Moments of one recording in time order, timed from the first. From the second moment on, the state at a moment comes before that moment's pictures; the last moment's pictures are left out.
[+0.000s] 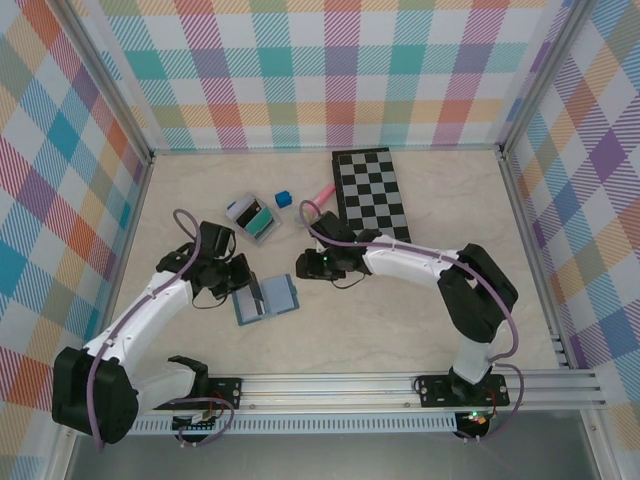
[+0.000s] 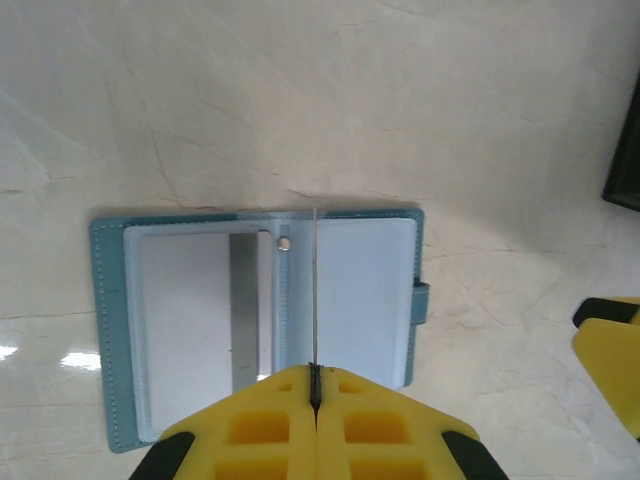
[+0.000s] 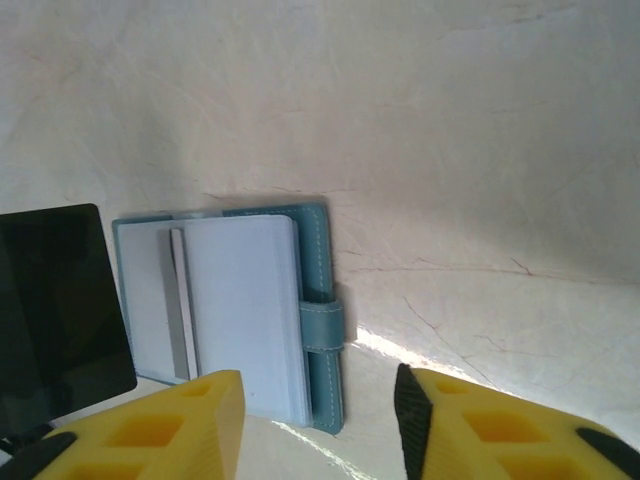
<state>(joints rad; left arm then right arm) -0.30 1.12 0.81 -0.76 0.16 -0.72 0.84 1.78 1.19 -0.35 -0.25 0.78</state>
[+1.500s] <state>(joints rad) -0.24 1.20 0.77 -0.33 0.64 -0.84 0.64 1.73 0.87 0.39 -0.80 1.17</state>
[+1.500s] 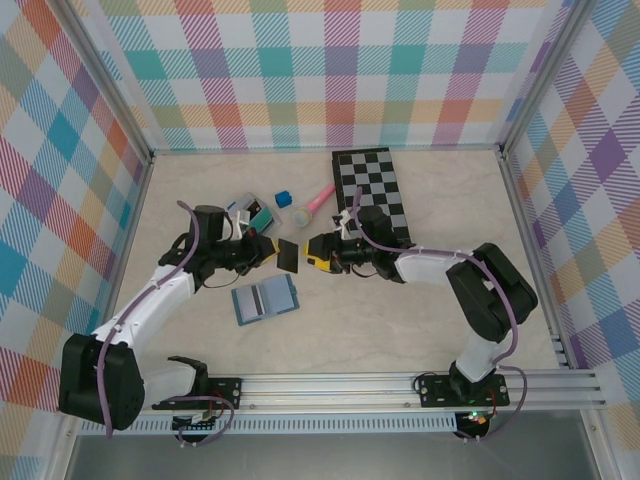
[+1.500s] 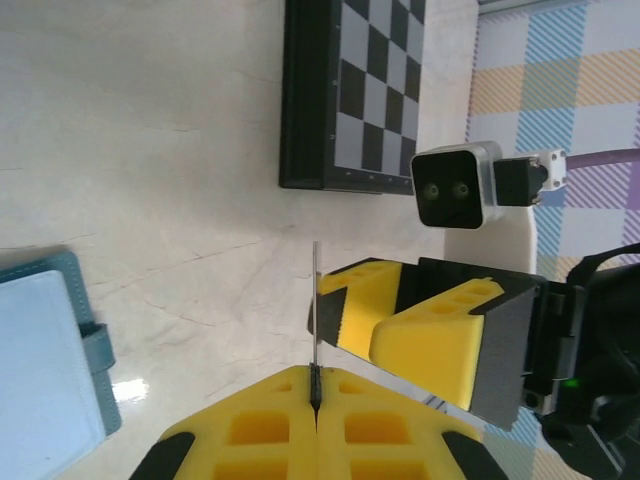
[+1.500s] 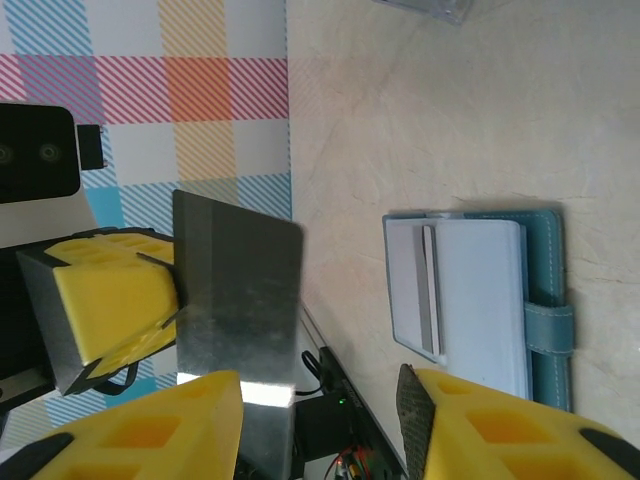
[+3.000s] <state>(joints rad) -0.13 1.12 0.61 -0.19 0.77 -0.97 0.71 1.84 1.01 0.44 -0.86 1.26</state>
